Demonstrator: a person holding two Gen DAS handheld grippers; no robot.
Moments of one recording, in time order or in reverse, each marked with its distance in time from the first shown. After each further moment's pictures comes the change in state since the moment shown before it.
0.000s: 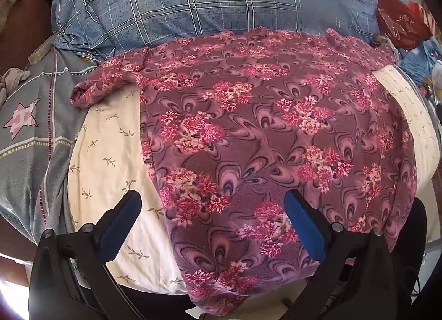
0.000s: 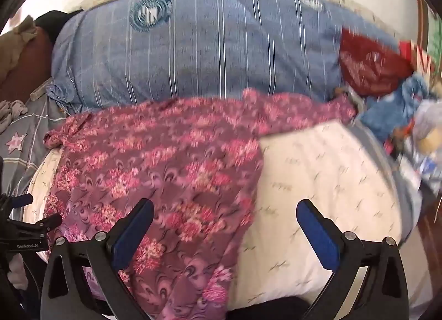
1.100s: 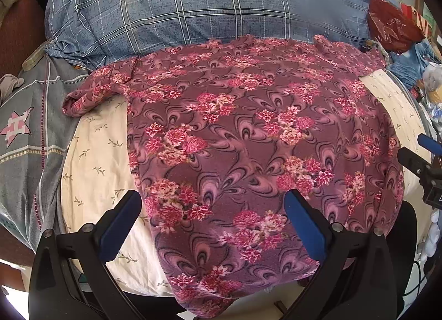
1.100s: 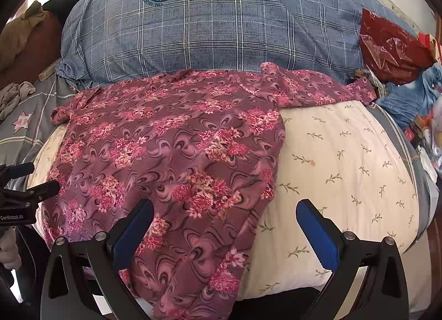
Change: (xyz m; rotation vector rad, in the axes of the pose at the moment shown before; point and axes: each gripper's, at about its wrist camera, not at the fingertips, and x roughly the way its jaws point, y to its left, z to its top) left arm -0.007 -0.009 0.006 0.010 -0.022 -0.041; right arm 0.033 0.012 -0.032 -0.016 0.123 0.090
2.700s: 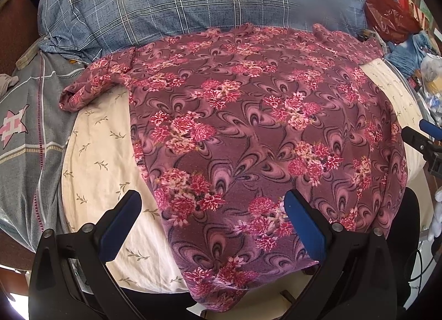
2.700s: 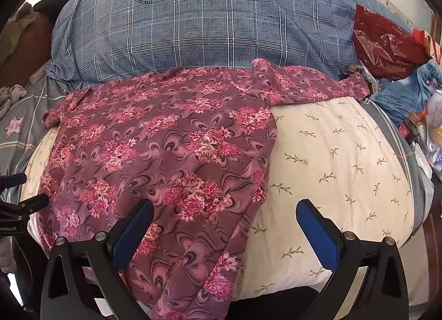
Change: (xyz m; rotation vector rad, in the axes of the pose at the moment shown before) left arm 0.007 0.012 -0.003 0.038 0.052 -0.026; right arm 0.004 -0.007 0.006 0.030 0.028 -0.036
